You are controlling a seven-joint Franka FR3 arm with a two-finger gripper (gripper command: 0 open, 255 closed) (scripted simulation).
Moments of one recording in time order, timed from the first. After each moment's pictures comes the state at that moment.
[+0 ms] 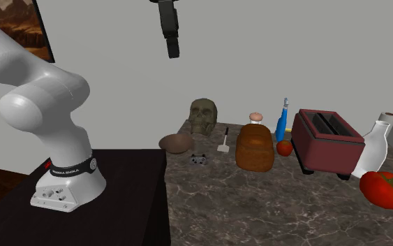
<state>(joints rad) -0.01 -0.76 -0.04 -2.33 -0.06 1.68 -0.11</state>
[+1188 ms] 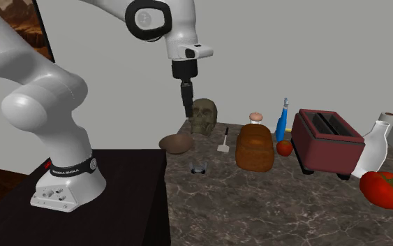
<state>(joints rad) 0.07 -0.59 0.14 -2.68 0.05 2.17 0.11</state>
